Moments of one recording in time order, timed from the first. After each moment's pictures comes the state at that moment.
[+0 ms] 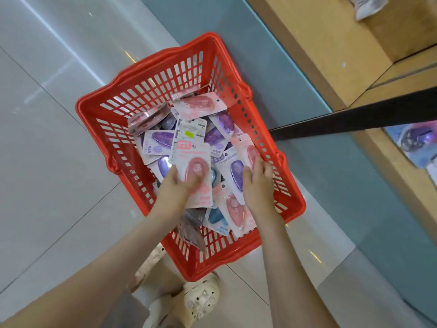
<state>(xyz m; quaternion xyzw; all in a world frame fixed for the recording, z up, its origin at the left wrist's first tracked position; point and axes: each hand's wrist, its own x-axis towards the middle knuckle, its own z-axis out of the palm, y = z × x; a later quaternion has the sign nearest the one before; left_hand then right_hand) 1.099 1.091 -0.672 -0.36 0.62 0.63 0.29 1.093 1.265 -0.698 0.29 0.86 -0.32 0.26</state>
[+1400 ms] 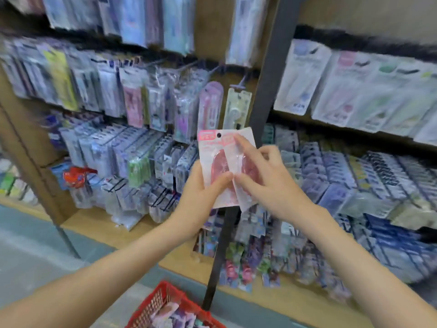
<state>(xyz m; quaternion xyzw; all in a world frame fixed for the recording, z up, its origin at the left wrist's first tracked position) 1.052 1.154 0.167 0.28 0.60 0.74 0.10 1.122 1.299 0.213 0.00 0.94 -0.27 -0.19</state>
